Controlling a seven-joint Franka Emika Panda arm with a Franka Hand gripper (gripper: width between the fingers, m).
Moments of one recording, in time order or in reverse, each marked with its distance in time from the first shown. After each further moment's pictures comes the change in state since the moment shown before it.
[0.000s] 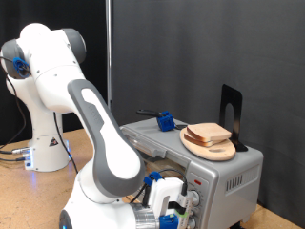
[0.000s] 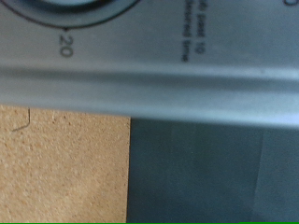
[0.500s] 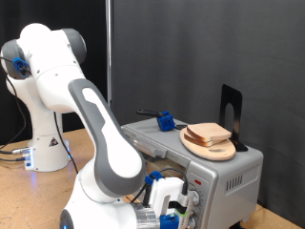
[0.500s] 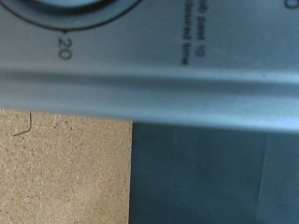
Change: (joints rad) arm 0.002 0.005 0.000 0.015 -0.032 -0.011 0.035
